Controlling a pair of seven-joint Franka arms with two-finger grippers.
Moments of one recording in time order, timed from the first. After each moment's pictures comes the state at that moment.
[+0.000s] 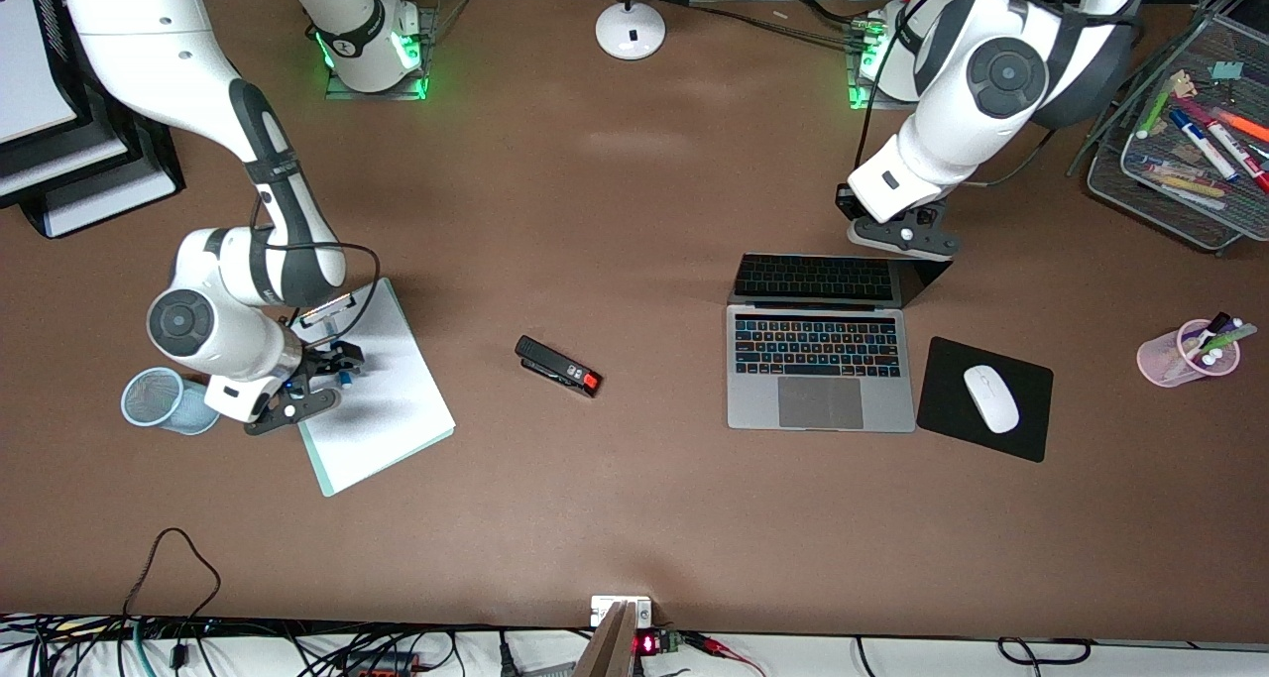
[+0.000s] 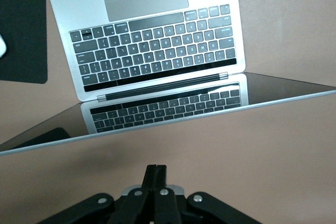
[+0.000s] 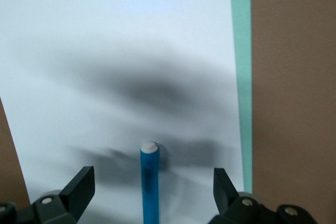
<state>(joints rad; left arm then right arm) -0.06 -0.06 -0.32 -2.23 -0.10 2.12 -0.15 0.15 0.62 -0.08 -1.75 0.01 2.33 -0.33</state>
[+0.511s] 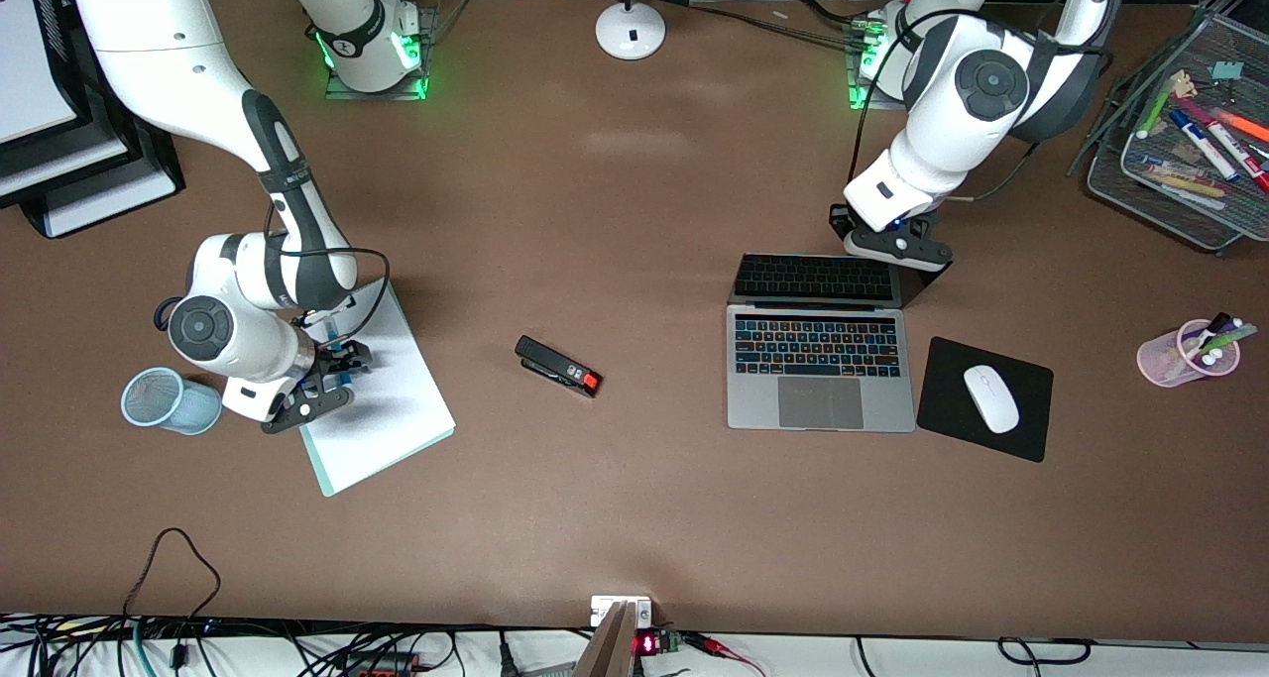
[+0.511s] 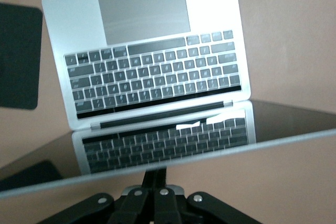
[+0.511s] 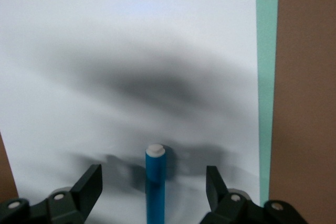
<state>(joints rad) -0.05 -0.02 -0.32 -2.32 -0.10 2.37 -0.15 0.16 0.65 -0.08 -1.77 0.01 2.35 -0.35</state>
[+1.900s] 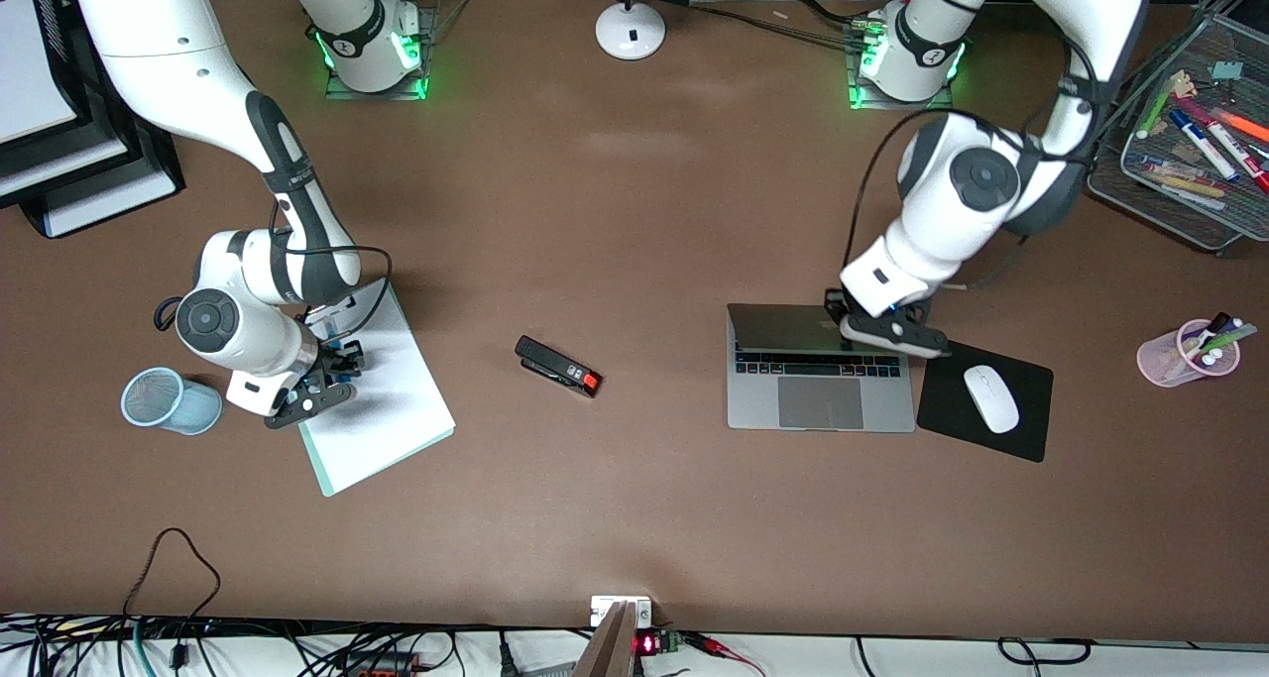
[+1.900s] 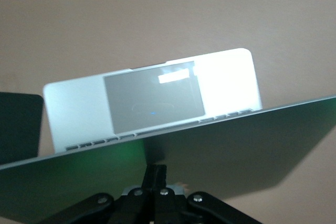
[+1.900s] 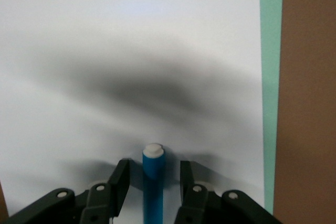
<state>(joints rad) -0.04 0.31 -0.27 -2.06 0.04 2.53 -0.14 0.15 0.64 -0.08 -1.80 0.01 2.40 -0.35</state>
